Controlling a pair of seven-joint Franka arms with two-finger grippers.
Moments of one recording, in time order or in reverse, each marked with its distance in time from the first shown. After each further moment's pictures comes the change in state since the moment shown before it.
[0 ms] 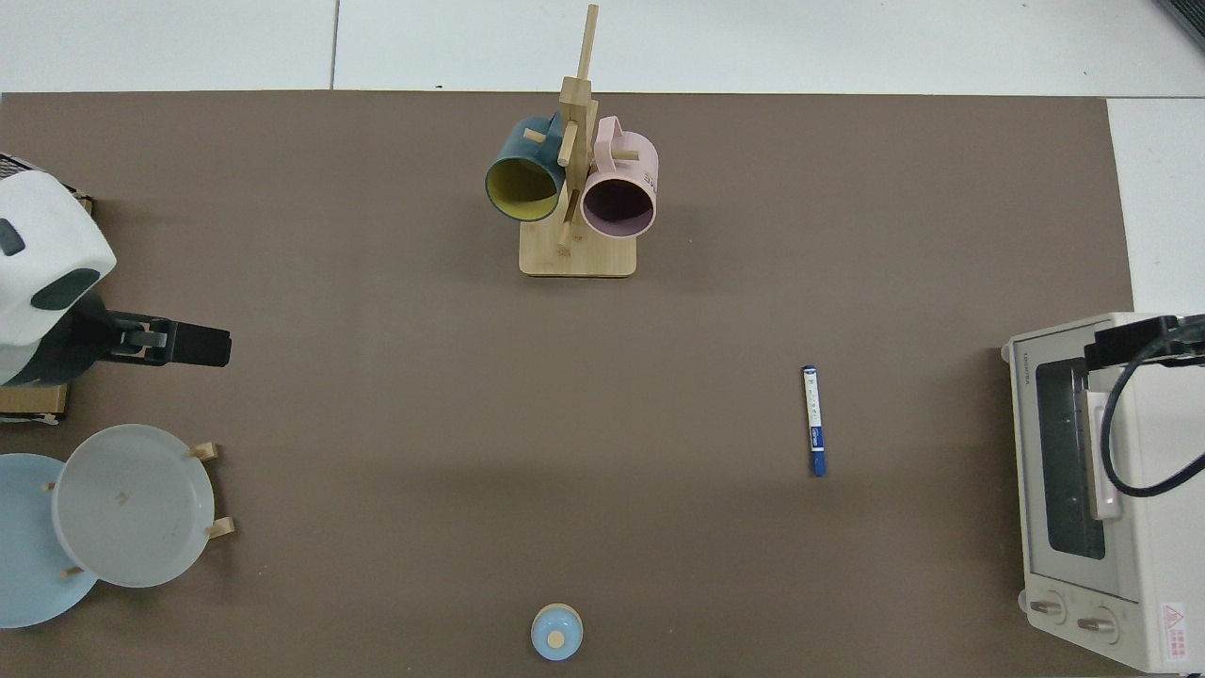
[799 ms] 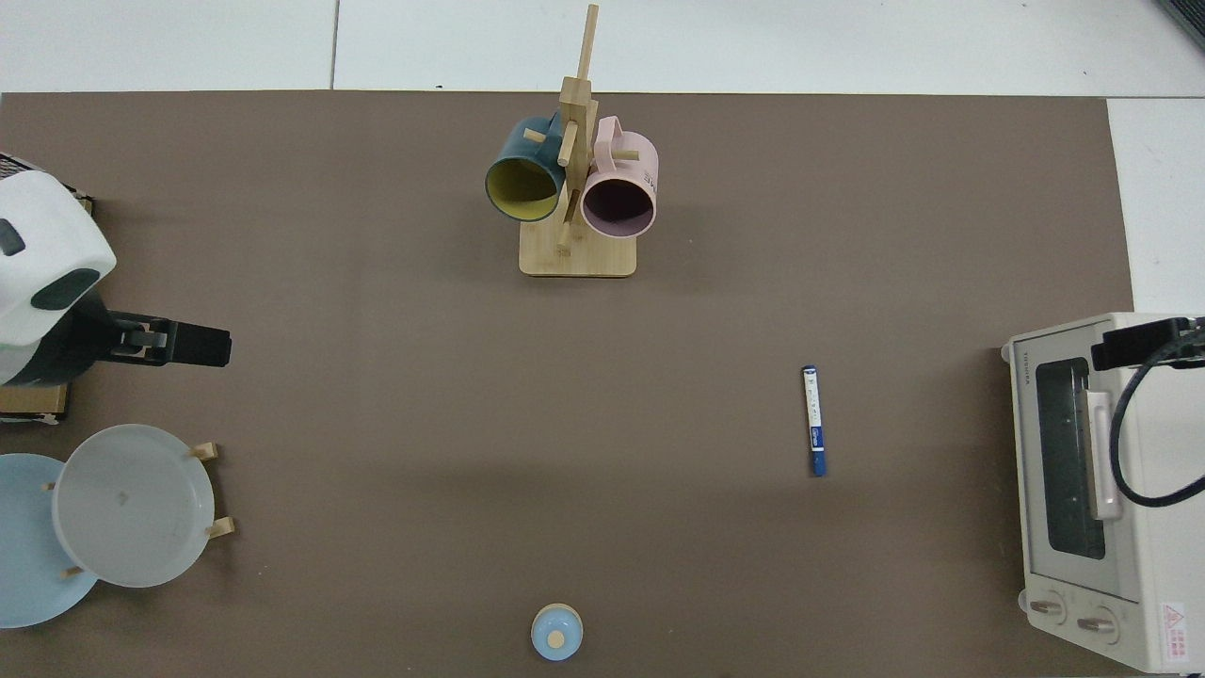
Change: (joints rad) left arm 0.000 0.000 0.000 0.000 0.000 0.000 0.000; right arm 0.001 -0.014 0.004 0.000 0.000 0.001 0.000
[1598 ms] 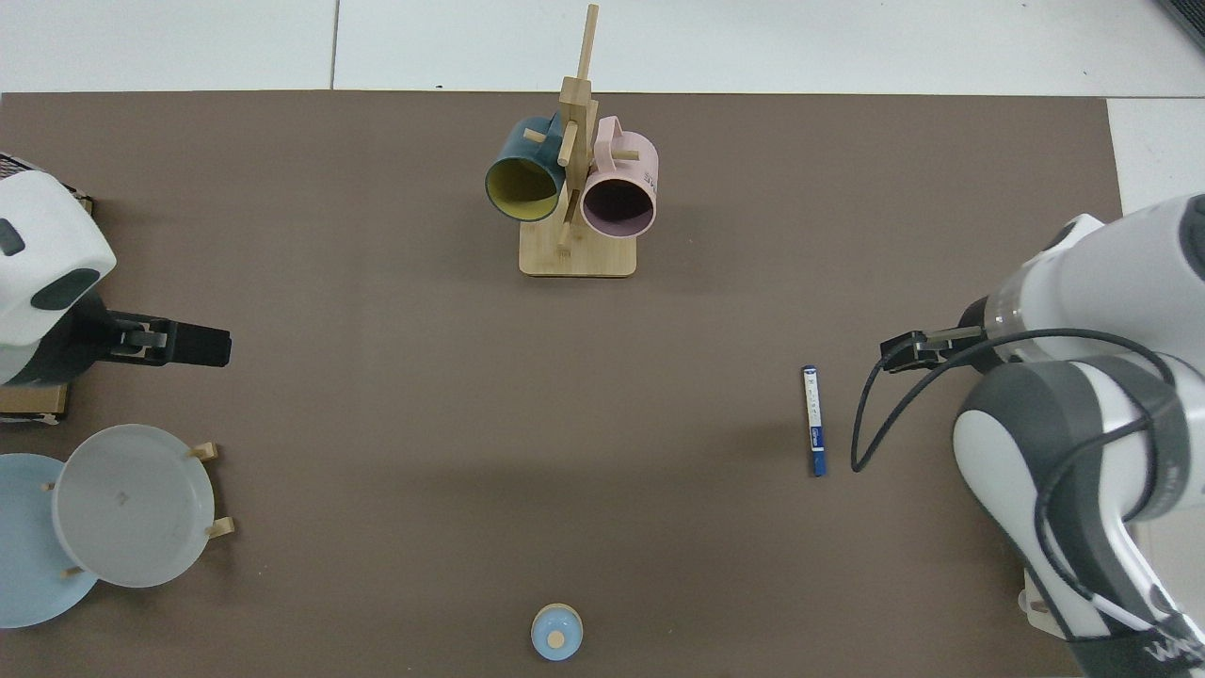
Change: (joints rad) left arm 0.000 0.000 0.000 0.000 0.000 0.000 0.000; right arm 0.031 0.079 0.149 -0.299 0.003 0.332 0.166
